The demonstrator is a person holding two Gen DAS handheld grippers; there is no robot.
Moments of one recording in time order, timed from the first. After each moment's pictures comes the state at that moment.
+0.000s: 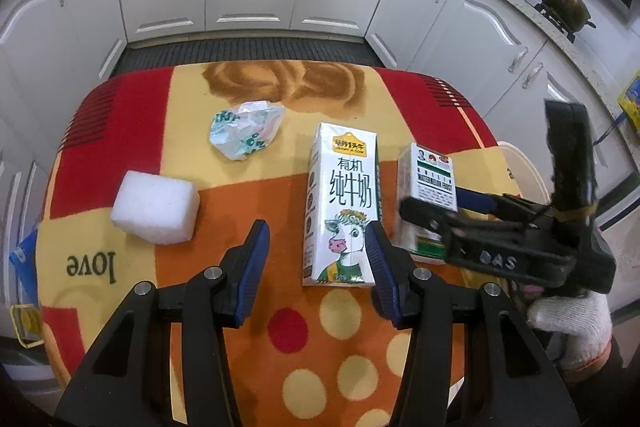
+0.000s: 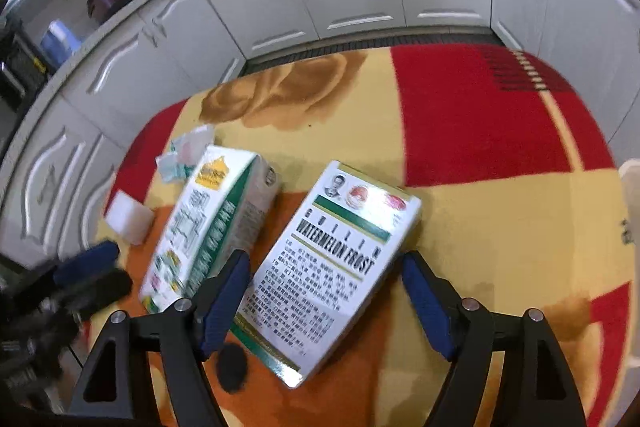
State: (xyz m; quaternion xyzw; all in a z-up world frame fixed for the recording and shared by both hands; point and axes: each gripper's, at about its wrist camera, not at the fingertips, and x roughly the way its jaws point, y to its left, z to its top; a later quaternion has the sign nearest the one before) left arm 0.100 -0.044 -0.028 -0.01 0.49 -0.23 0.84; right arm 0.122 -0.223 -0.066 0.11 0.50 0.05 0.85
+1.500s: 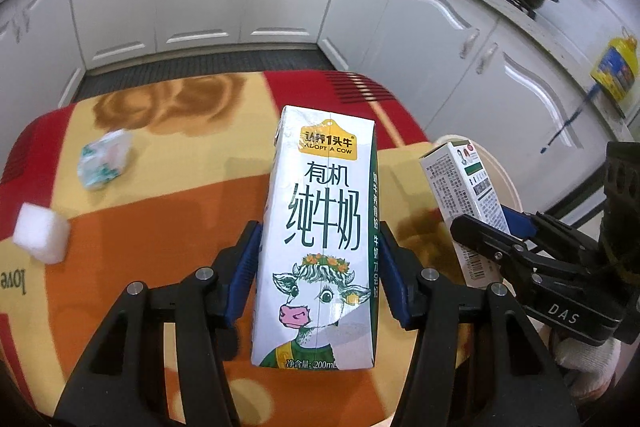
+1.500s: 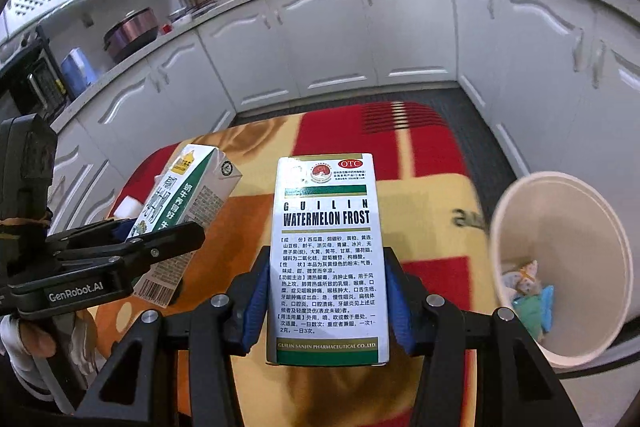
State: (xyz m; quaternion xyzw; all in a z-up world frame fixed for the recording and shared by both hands) left arm 0.070 -0.163 -0.022 0.01 0.46 -0.29 0.84; right arm 0.015 -0.326 -0.016 0.11 0.40 0.02 0.91
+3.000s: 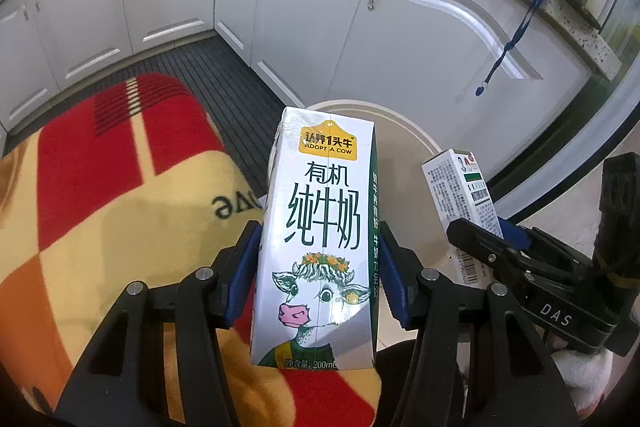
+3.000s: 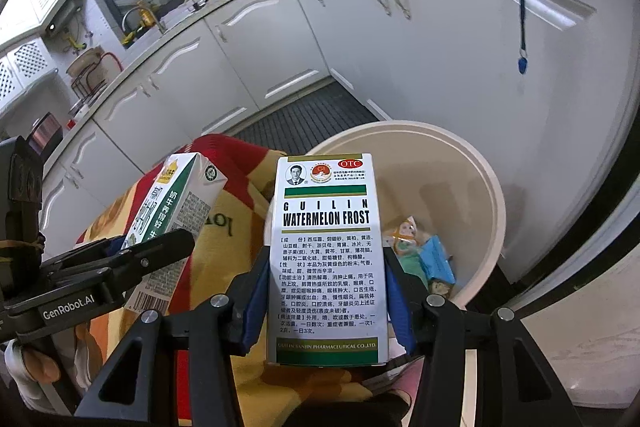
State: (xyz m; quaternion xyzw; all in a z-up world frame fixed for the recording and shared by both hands) left arm 0.040 -0.387 -0.044 0.09 0.47 -0.39 0.78; right arm -0.082 -0.510 -0.037 0.24 0.37 -0.14 0.89
